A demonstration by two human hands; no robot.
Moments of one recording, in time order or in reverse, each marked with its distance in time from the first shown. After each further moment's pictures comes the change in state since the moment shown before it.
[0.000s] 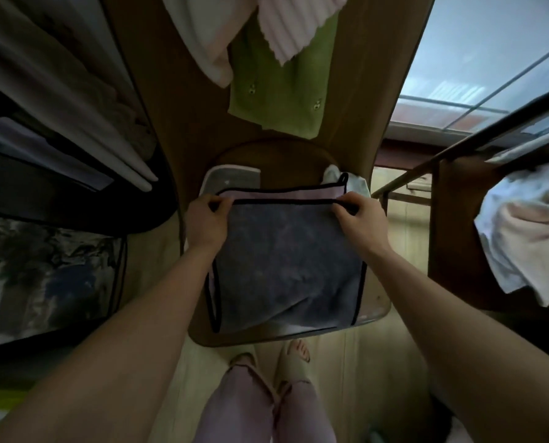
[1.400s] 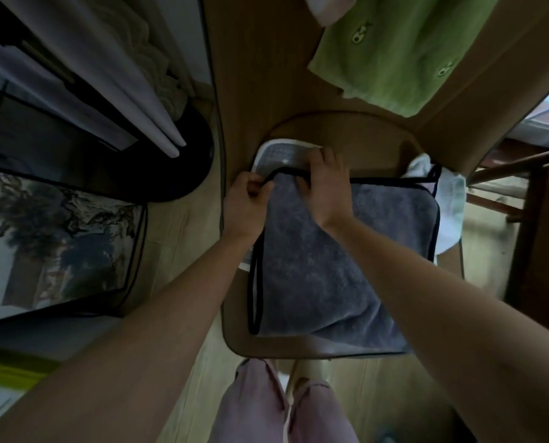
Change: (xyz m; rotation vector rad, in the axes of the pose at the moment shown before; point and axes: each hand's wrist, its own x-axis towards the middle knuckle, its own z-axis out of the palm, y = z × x) left_hand 0.071 -0.067 0.008 -0.110 -0.053 0.023; right_hand 0.072 -0.045 0.190 -0.504 -0.052 -0.415
